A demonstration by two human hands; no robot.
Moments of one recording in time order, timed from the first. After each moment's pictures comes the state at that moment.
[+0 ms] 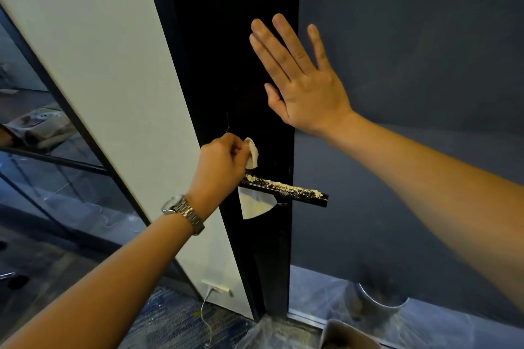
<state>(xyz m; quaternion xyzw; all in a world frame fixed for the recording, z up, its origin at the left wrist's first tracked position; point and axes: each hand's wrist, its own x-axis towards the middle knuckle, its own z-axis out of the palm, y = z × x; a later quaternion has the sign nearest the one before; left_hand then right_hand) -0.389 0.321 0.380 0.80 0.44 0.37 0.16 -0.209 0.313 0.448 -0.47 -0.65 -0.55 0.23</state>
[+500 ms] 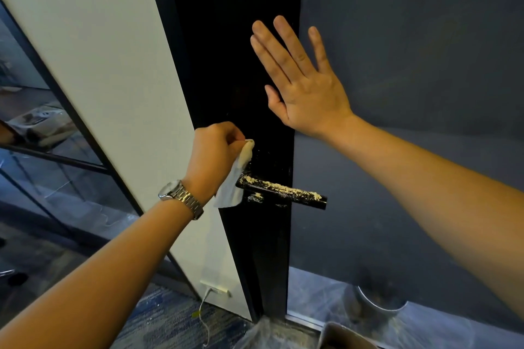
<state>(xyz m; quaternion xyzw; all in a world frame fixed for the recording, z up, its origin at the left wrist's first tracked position) -0.392 0.332 0.394 0.82 0.37 0.42 0.12 -0.209 0.314 0.447 -0.47 -0.65 -0.54 0.23</state>
